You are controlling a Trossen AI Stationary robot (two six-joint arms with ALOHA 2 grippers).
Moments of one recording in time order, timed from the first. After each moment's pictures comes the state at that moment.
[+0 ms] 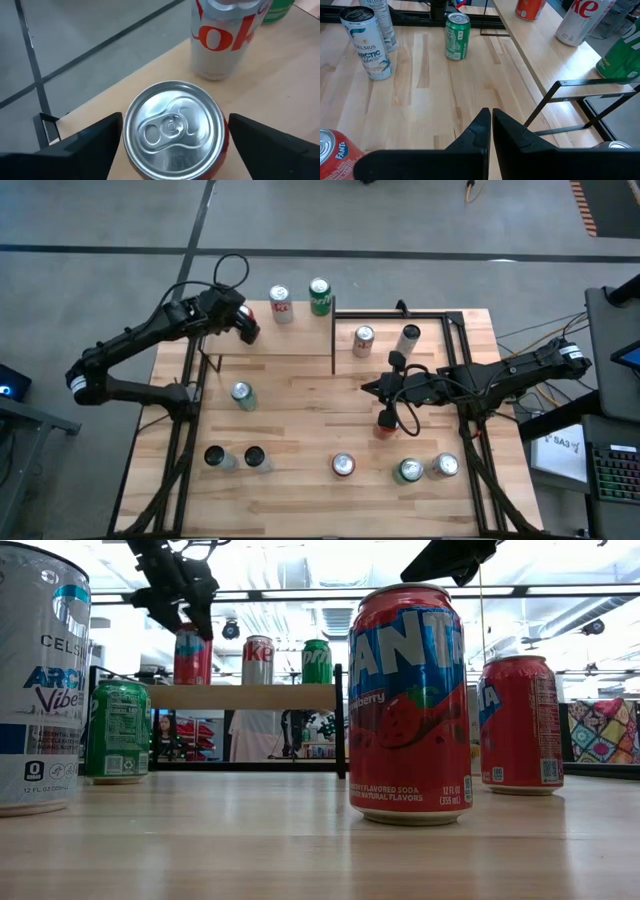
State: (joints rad) left arm 0.55 1.14 1.19 -0.91 -0.41 -0.23; right arm 0.21 1.17 0.94 -0.30 0.42 0.08
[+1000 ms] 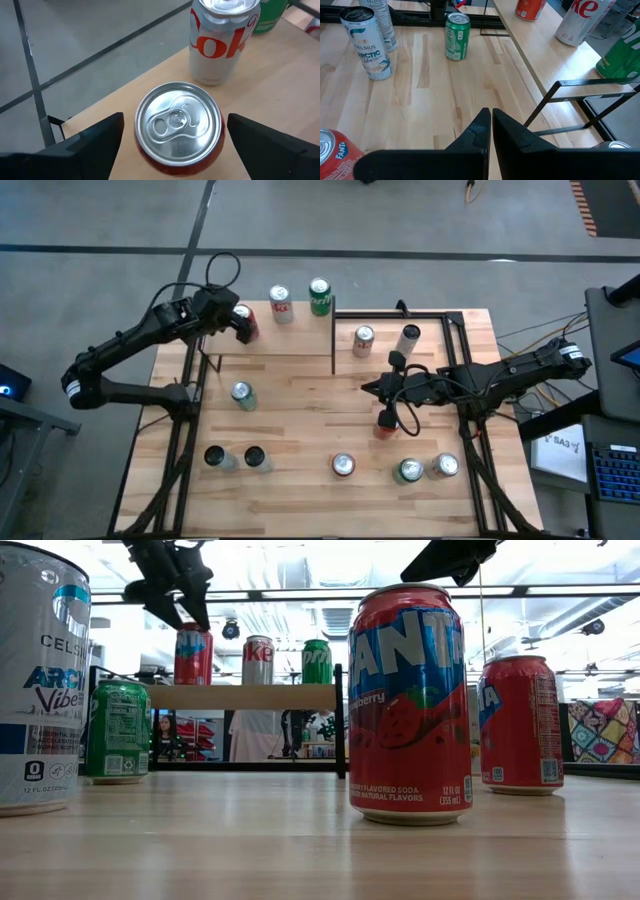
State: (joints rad) left arm 0.55 1.08 1.19 -0.91 -0.41 -0.22; right arm 0.21 1.17 0.94 -0.30 0.42 0.08
